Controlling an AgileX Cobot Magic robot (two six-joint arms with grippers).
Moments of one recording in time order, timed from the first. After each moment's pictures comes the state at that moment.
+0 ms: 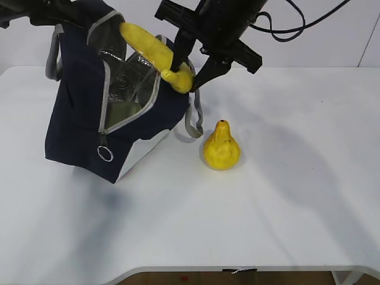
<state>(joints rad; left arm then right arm) -0.15 1.73 -1.55 -0.62 0.72 0.06 0.41 2.02 -2.01 0.38 1.26 0.52</state>
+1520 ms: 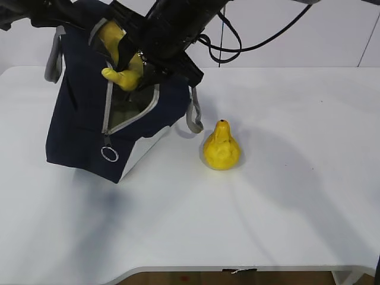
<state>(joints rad) -0.15 1.73 -1.55 -0.64 0.75 0.06 0.54 2.10 -2.02 0.39 0.95 0.71</state>
